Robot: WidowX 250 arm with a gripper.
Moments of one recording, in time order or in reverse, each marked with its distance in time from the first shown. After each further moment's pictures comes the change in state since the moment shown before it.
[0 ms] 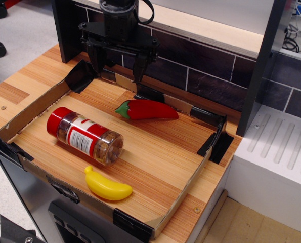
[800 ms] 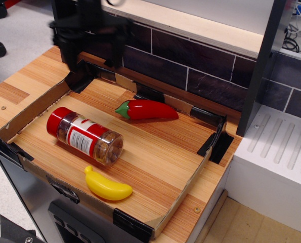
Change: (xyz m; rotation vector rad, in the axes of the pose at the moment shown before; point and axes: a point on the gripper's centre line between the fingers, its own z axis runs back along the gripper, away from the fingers) arm -0.006 0.042 0.015 -0.012 0.174 0.500
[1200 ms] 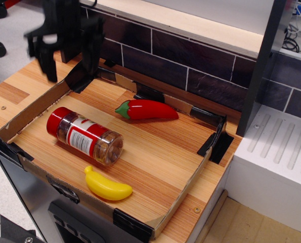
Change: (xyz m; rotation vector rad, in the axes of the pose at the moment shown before) arm -0.011 0.035 -0.013 0.097 -0.004 0.480
